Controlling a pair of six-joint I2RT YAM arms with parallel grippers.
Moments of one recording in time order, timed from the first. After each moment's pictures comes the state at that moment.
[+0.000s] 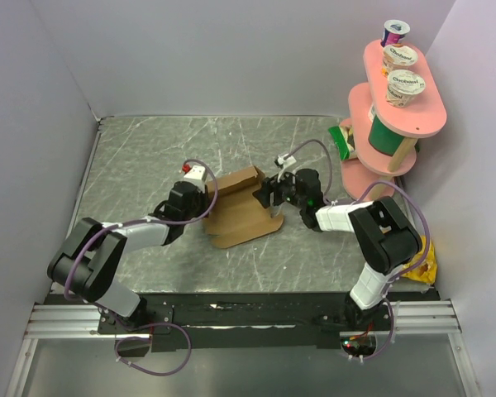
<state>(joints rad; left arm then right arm) -0.49 1.52 0.61 0.40 -0.09 -0.26 0.44 1.72 0.73 0.69 -0.34 0.13</state>
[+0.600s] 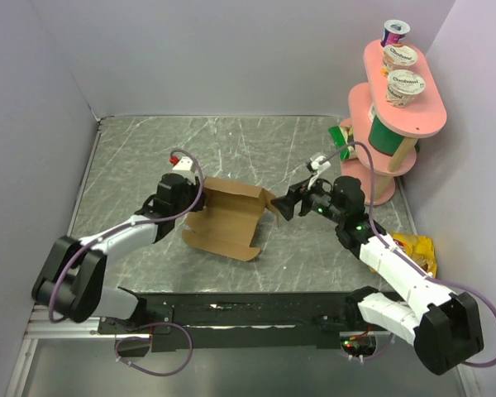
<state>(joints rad) -0.44 1.41 0.67 0.23 -0.03 -0.32 0.41 1.01 0.63 0.17 -0.42 0.14</state>
